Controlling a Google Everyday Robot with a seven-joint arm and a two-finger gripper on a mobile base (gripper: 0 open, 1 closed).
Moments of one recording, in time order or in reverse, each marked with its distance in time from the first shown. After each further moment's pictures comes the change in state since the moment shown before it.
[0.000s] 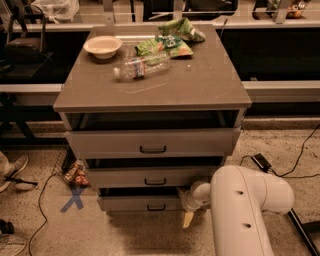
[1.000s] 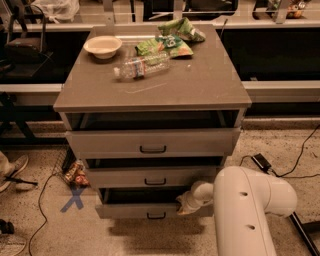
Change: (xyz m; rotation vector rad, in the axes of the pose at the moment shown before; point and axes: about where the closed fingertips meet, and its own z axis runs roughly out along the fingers) arm -0.004 0.004 -0.002 -0.016 -0.022 -0.011
